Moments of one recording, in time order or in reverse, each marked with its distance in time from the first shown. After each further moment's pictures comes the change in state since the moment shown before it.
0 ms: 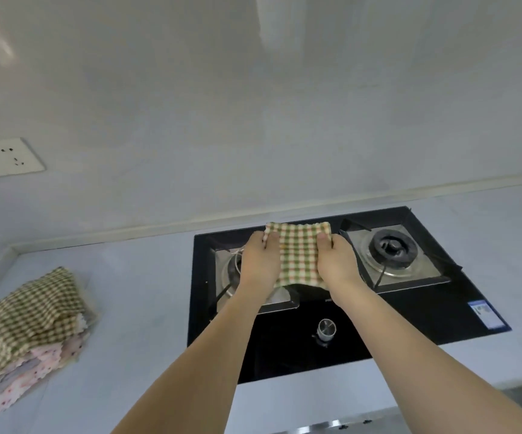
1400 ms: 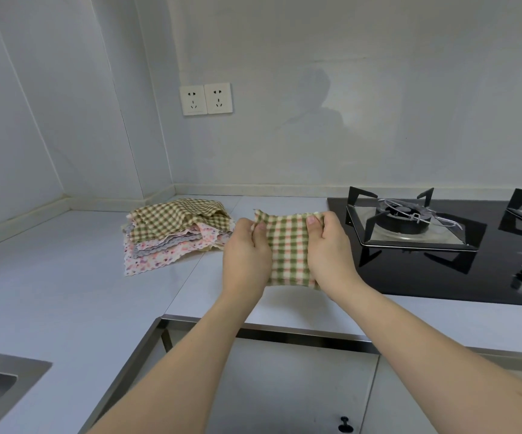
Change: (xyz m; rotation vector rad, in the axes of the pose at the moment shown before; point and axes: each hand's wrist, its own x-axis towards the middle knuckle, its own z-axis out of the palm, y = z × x) left_hand -0.109 -0.290 -0.276 0.130 0.548 0.516; right_hand -0.231 0.138 0.292 0.100 -0.174 -0.665
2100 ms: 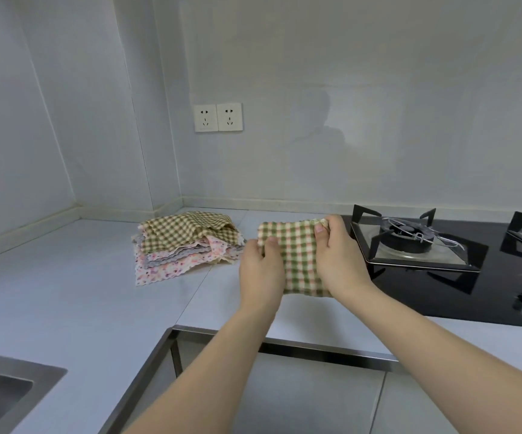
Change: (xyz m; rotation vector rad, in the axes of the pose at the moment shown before) left_hand -0.012 0.022 -0.005 -0.355 -0.034 -0.347; right_hand -0.003 -0.027 -0.011 -0.268 -0.036 -0.110
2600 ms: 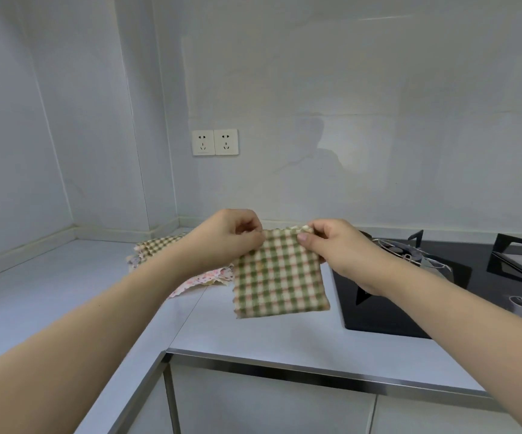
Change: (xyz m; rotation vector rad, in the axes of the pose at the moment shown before) left_hand 0.030 0.107 -0.067 0.676 -0.519 0.422; right_hand 0.026 -0.036 -0.057 0.168 -0.425 -0.025
